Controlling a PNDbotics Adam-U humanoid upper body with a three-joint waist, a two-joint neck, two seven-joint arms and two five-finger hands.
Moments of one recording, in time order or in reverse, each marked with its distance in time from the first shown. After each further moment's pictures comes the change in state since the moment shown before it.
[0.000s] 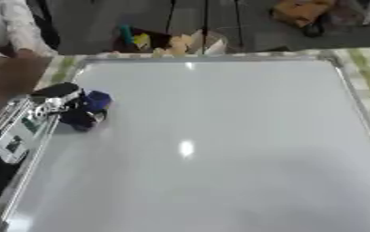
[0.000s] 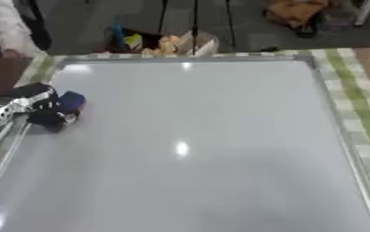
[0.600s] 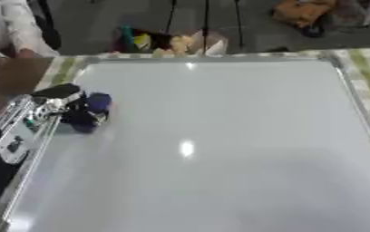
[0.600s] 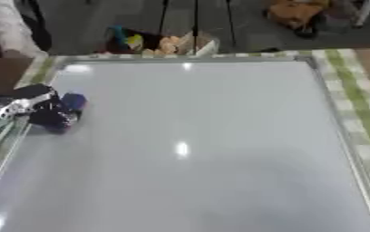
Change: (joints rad) left arm 0.001 0.000 -0.002 -0.001 0.003 -0.017 -0.011; right arm 0.000 0.000 0.000 0.000 -0.003 0.000 0.000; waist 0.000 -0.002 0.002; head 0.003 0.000
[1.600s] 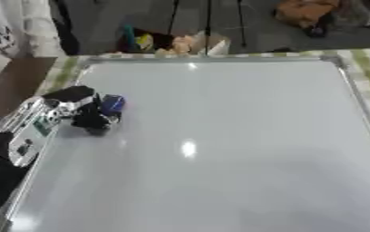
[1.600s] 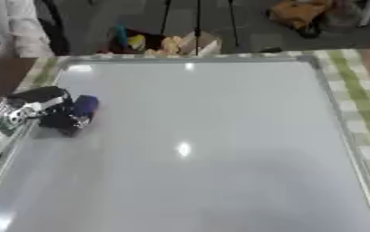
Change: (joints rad) left arm 0.008 0.000 -0.056 -0.058 -0.025 -0.028 -0.005; right arm -0.001 0.000 0.000 0.000 -0.003 0.002 -0.001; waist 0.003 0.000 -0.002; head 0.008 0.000
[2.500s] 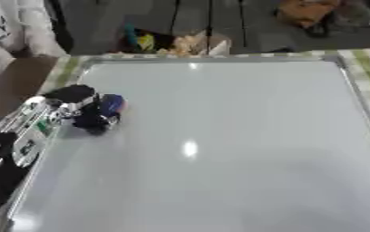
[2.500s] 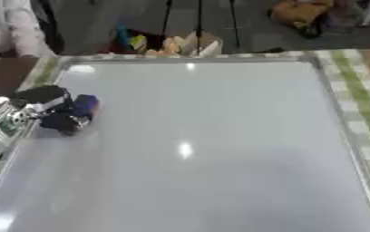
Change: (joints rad) left arm 0.000 0.000 0.013 0.022 -0.075 0.007 0.031; right arm 0.000 0.000 0.000 0.000 0.000 0.001 -0.001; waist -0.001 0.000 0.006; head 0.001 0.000
